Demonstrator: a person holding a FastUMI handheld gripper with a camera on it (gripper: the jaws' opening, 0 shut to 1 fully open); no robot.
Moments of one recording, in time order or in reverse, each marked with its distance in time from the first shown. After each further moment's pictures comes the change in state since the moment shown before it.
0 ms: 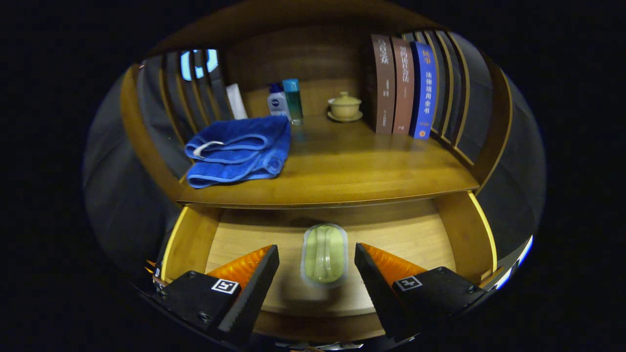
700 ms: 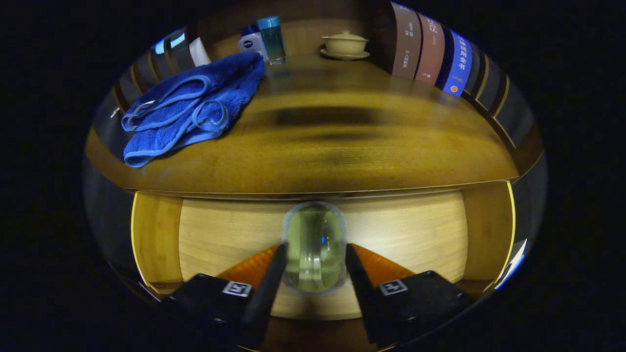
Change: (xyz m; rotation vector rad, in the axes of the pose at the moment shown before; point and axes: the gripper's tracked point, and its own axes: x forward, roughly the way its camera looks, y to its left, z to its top) arm 0.059 -0.013 -0.035 -0.032 0.310 -0.048
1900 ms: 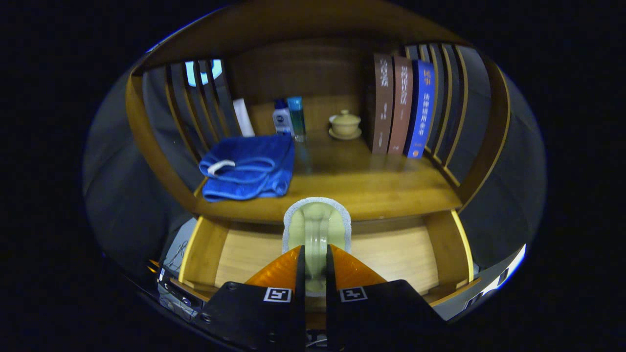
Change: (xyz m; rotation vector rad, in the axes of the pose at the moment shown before) arm -0.150 0.009 0.055 -0.002 -0.440 0.060
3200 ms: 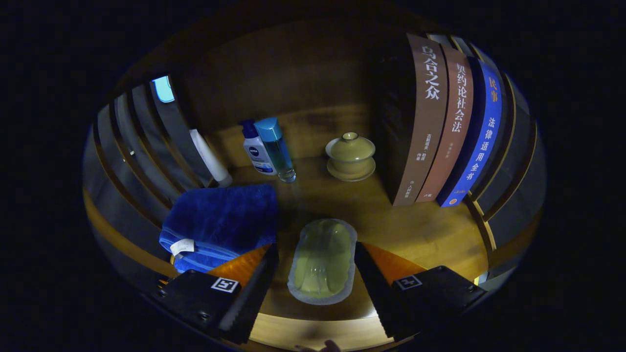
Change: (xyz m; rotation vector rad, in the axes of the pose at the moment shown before) arm 0.138 -0.012 0.091 0.080 0.050 0.029
